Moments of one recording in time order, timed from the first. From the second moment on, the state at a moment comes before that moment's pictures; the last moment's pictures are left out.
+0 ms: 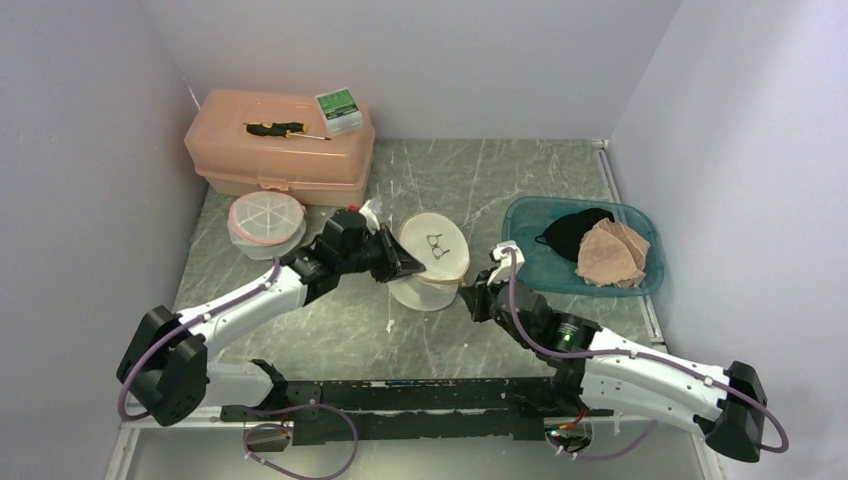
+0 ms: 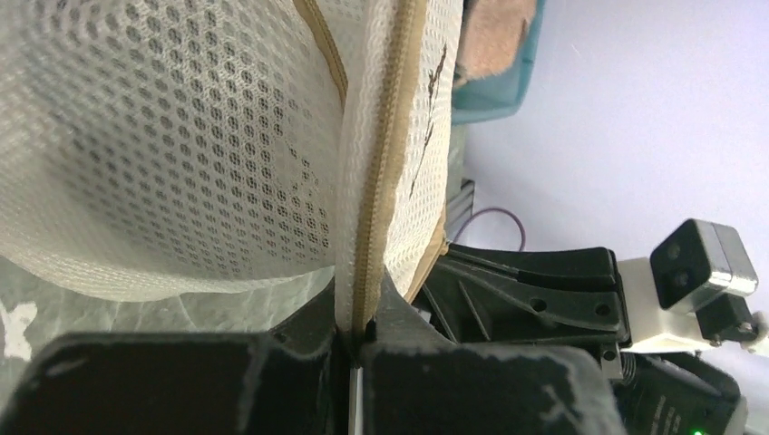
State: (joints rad) left arm -0.69 1.25 0.77 -0.03 0.31 -1.16; right arm 1.04 0.76 0.44 -0.08 0.45 0.53
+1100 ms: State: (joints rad) left arm -0.61 1.08 0.74 -0.10 0.36 -1.14; right arm 1.09 0.87 0.46 -0.09 0.35 0.56
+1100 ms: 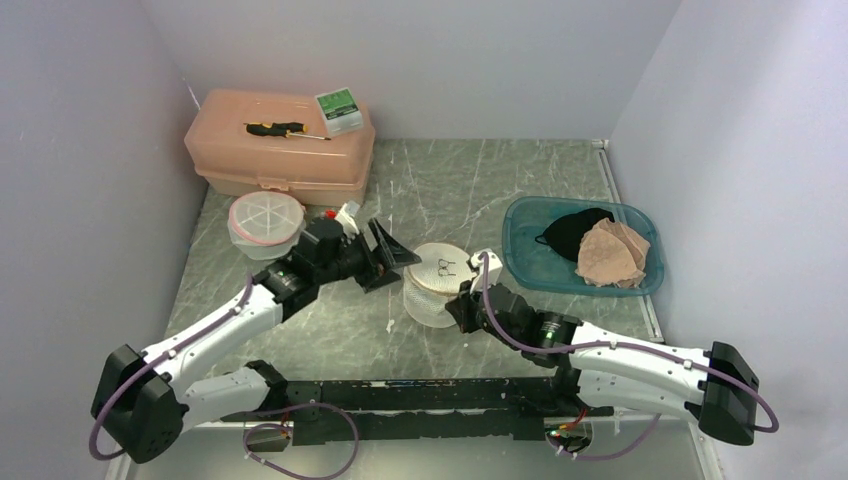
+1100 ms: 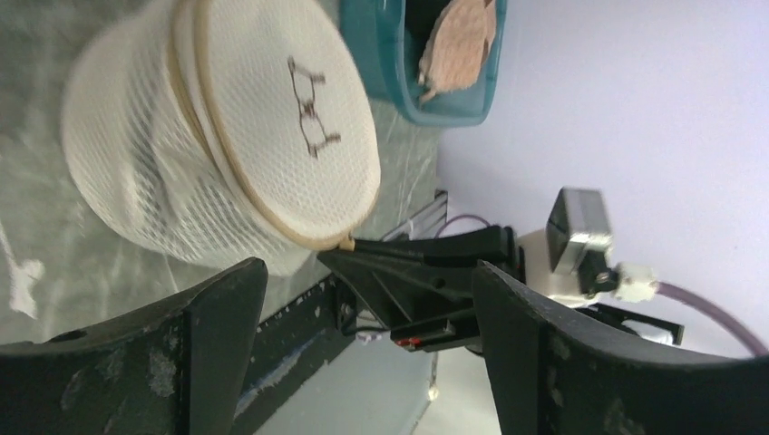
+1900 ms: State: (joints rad) left arm -0.81 1.37 0.76 -0.06 0.13 -1.35; right arm 1.11 0.92 0.51 -0.09 0.34 0.55
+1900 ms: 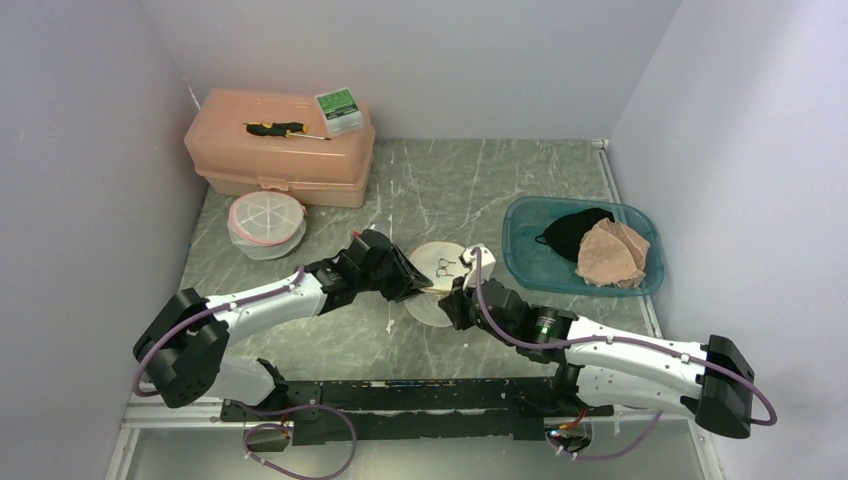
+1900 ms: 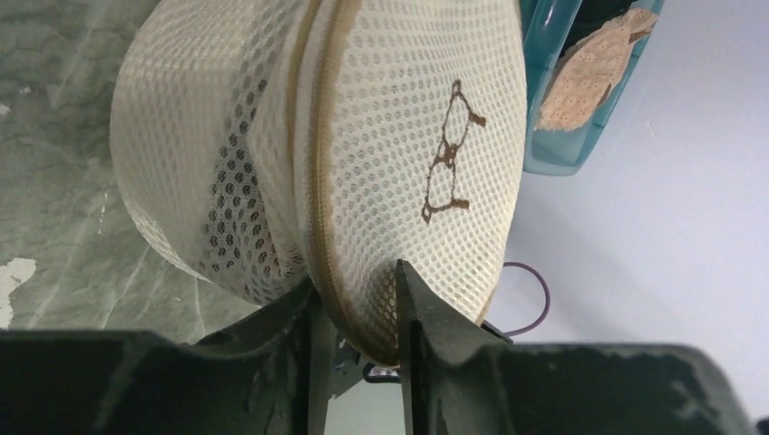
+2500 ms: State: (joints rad) left arm -0.79 1.33 0.76 -0.06 0.10 -1.34; right arm 1.12 0.95 0.62 -0.26 0.42 0.61
